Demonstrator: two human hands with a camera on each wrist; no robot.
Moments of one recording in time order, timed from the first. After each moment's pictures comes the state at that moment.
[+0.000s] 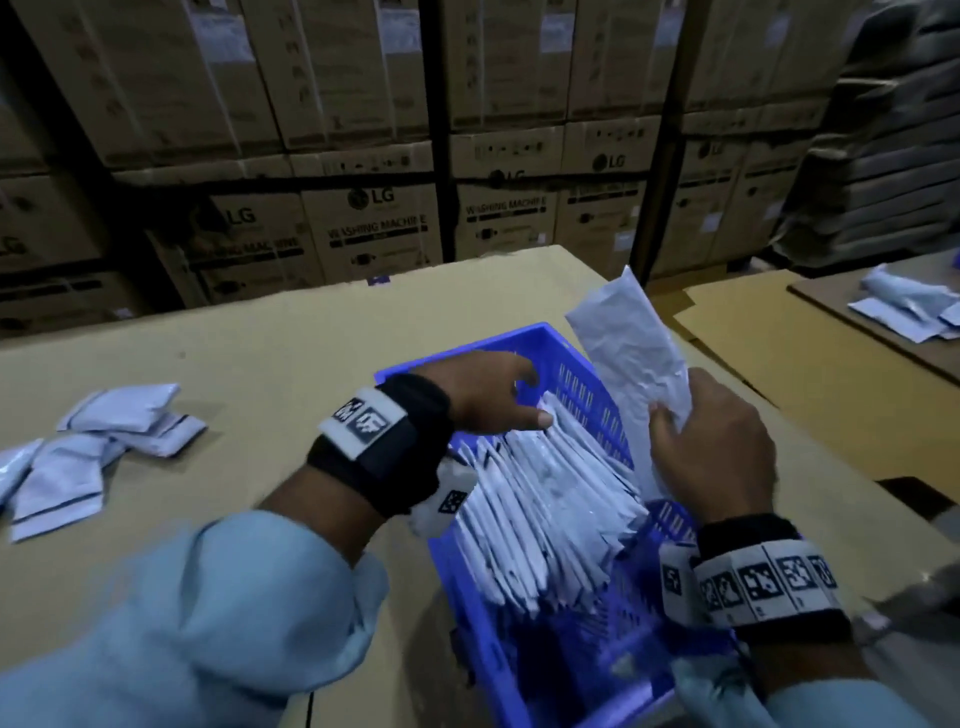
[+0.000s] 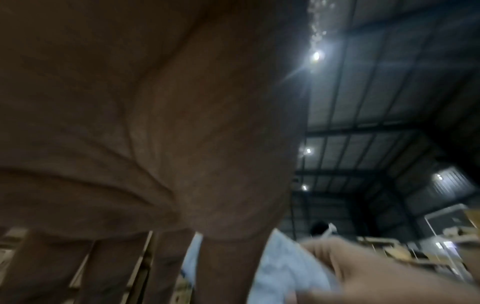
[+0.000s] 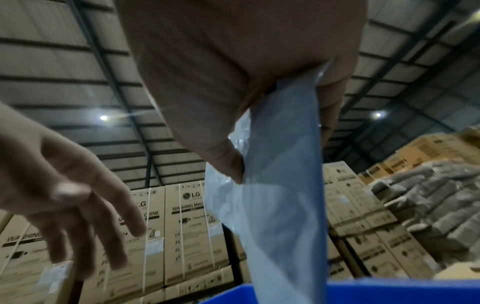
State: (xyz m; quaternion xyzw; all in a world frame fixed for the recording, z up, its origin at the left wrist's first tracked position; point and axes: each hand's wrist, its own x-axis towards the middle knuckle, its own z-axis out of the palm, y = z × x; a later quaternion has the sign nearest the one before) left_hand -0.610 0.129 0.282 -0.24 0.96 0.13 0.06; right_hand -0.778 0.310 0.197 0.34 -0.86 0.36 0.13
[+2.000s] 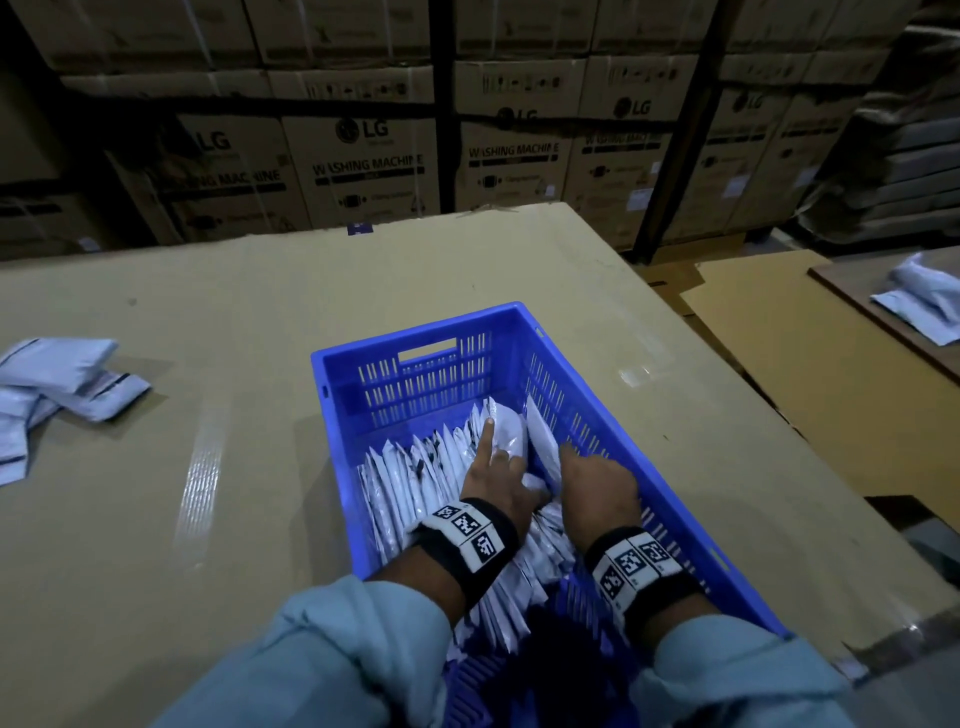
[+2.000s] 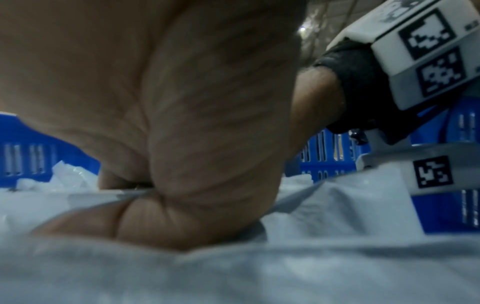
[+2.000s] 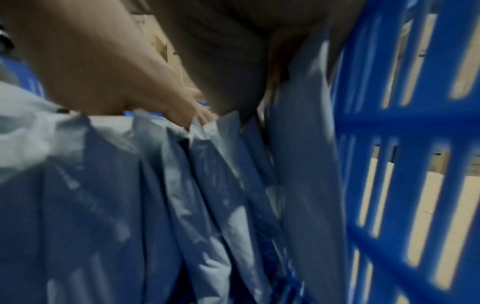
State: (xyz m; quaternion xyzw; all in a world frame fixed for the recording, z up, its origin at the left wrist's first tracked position) left_hand -0.693 0.161 0.102 -0.22 0.96 -0.07 0.17; right_hand -0.804 0.231 0.084 0.49 -0.87 -0.05 -0.01
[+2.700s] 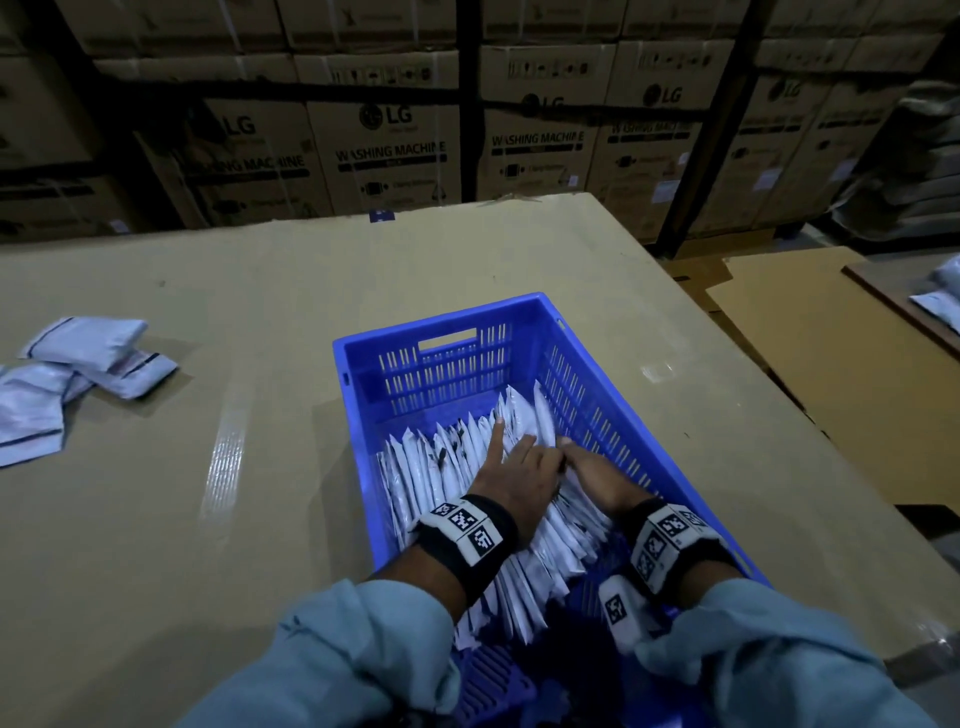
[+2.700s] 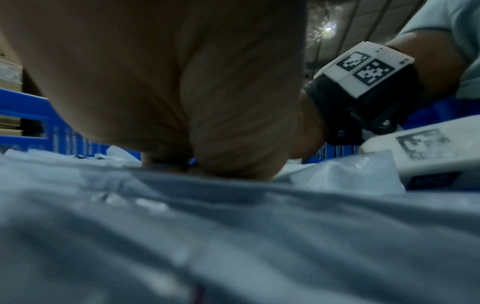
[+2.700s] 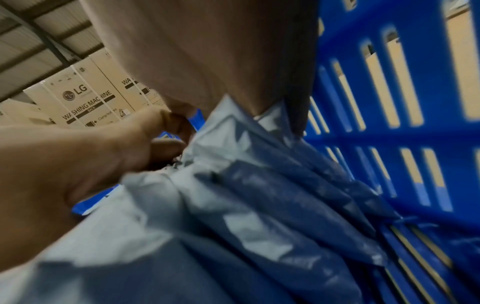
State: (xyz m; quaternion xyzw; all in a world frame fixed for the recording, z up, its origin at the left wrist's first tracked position) left_hand -0.682 0.153 0.082 -0.22 0.96 -0.04 0.14; right_hand -0.833 0.208 0.051 0.35 -0.73 0.39 -0.45
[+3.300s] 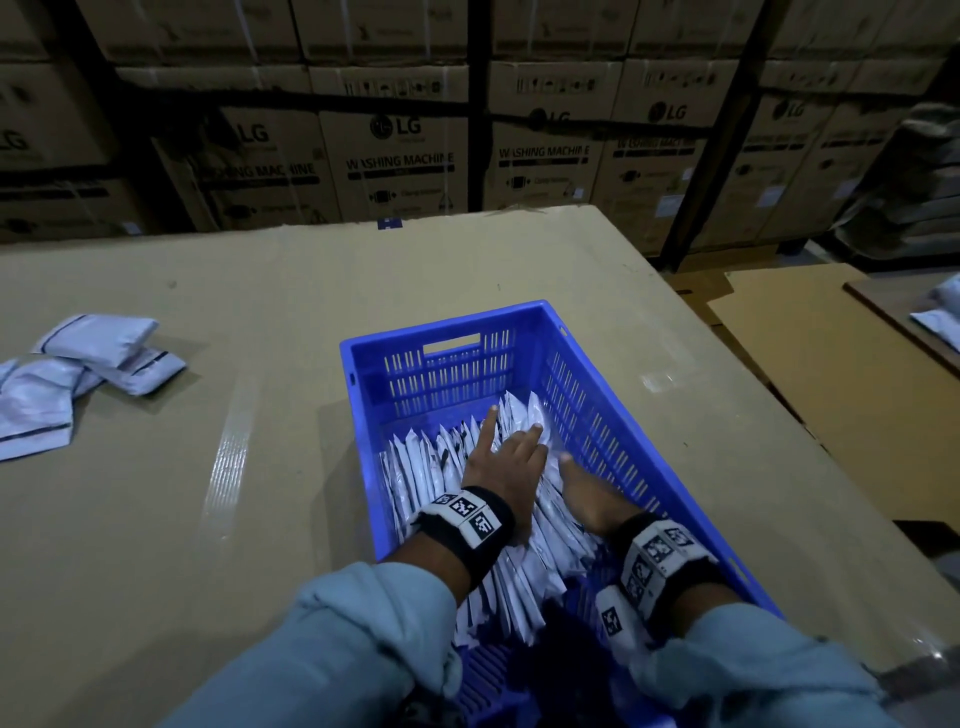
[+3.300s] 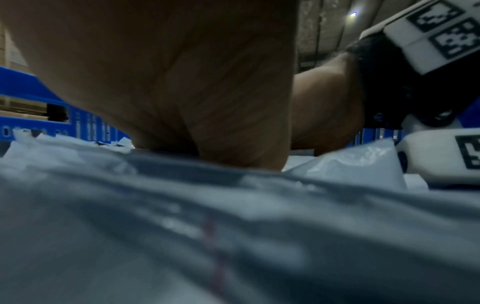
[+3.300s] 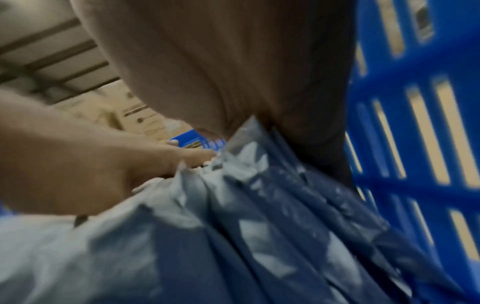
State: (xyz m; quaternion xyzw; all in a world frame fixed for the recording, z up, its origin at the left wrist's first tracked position) left_hand -0.687 0.139 0.079 -0.26 0.94 -0.12 0.20; right_hand -0.811 0.210 0.060 0.29 -0.79 0.35 -0.41
